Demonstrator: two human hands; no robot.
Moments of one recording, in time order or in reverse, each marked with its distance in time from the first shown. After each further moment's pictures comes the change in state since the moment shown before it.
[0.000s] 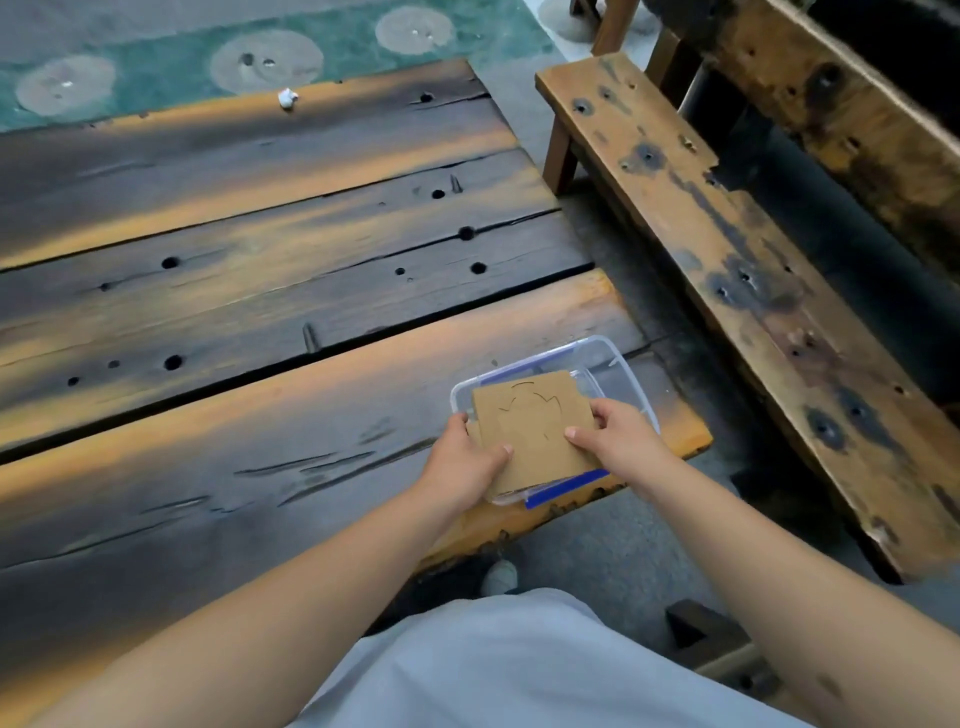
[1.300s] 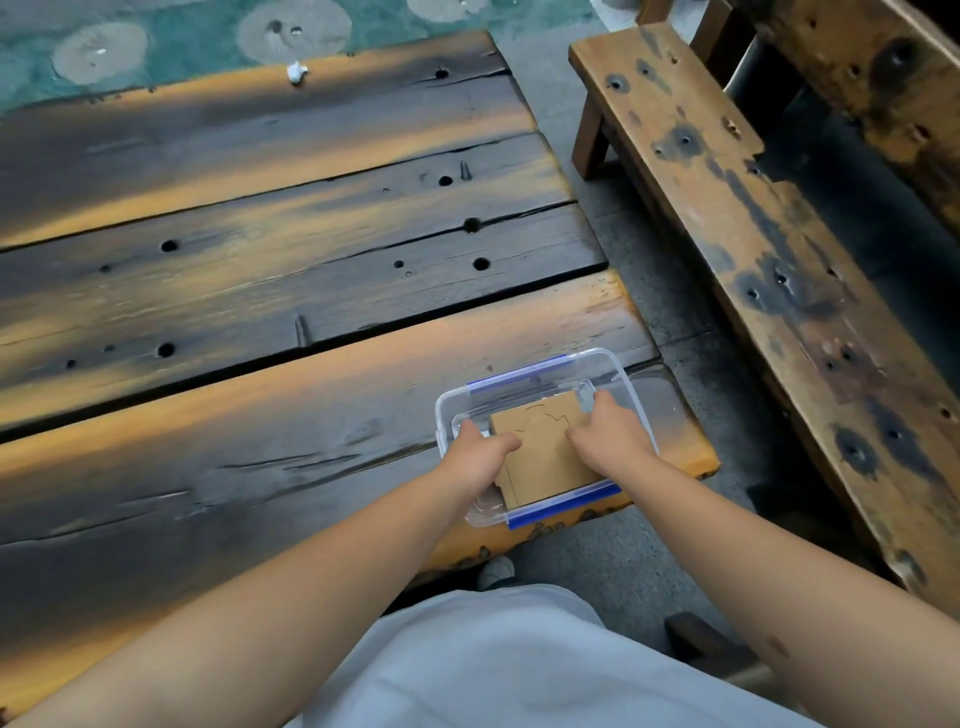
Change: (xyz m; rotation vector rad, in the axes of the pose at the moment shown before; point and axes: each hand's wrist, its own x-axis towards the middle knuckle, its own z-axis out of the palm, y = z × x) left_hand 0.052 0.010 0.040 -0.099 -0.008 -0.249; right_hand 0.066 0.005 -0.007 -0.485 0.062 0.138
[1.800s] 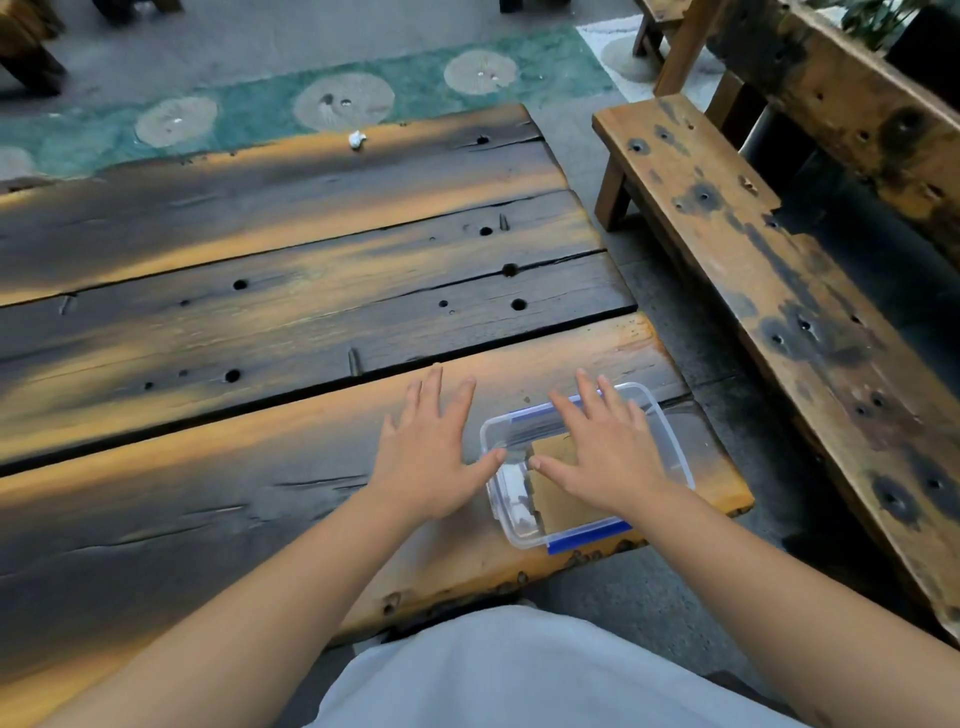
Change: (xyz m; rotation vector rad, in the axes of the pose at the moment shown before) left_hand -0.055 0.011 -0.103 1.081 0.449 0.651; right_hand -0.055 -0.047 -0.006 -0.457 0.237 -0.610
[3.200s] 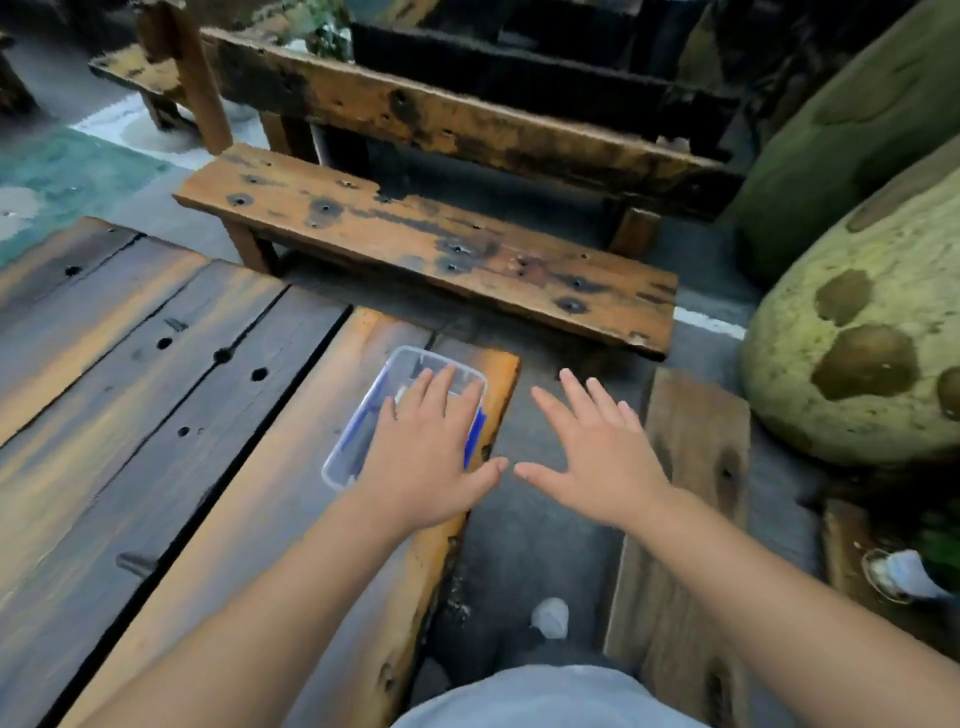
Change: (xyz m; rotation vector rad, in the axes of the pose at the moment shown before) left_hand -0.034 0.080 -0.039 0.133 -0.125 1.098; right_hand -0.214 -0.075 -0.022 0.158 0.183 0.879
